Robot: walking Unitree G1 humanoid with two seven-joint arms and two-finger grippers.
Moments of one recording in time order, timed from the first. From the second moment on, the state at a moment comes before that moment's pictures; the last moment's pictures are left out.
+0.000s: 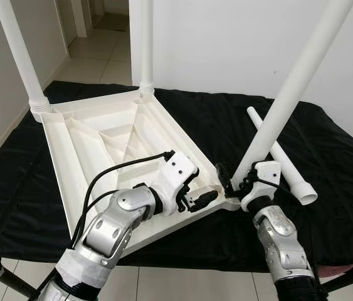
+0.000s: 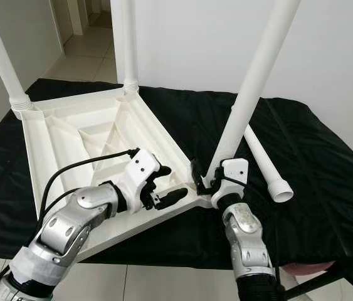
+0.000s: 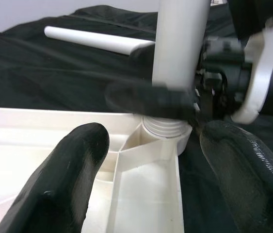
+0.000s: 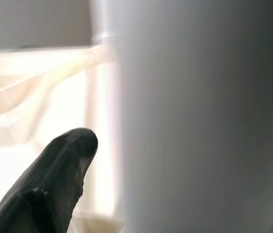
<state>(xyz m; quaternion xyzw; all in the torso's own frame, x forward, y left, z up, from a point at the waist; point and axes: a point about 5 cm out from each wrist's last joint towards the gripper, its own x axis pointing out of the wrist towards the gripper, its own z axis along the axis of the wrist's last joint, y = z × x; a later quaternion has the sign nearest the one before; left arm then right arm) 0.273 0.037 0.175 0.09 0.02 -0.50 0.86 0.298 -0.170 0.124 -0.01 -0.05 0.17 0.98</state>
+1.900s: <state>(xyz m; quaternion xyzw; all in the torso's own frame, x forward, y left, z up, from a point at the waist) 0.273 0.043 0.171 0.10 0.01 -0.48 0.87 0.306 -0.149 0.115 0.03 -0.02 -0.01 1.00</state>
